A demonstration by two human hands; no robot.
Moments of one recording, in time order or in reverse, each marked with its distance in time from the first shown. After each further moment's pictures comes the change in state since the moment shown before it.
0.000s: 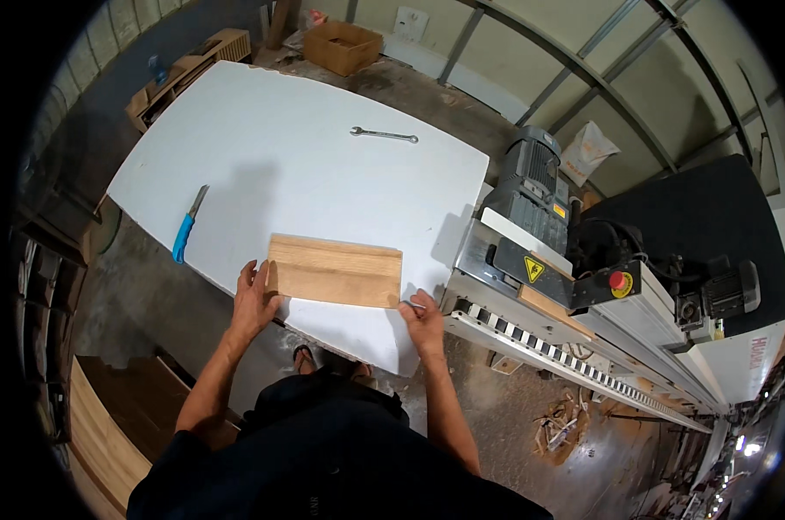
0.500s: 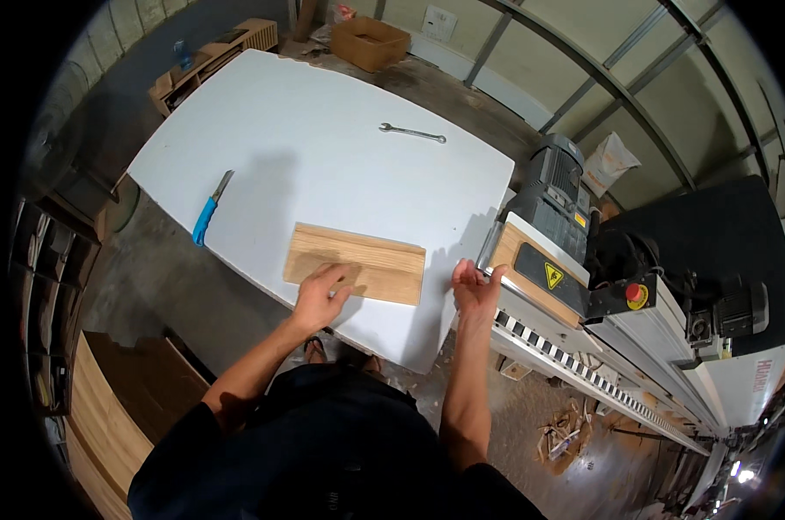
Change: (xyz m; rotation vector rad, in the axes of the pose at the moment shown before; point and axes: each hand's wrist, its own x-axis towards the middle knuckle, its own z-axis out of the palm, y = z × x) left_hand 0.011 0.078 0.024 -0.414 -0.062 0.099; right_hand 0.080 -0.055 -0.029 1.414 0.284 0.594
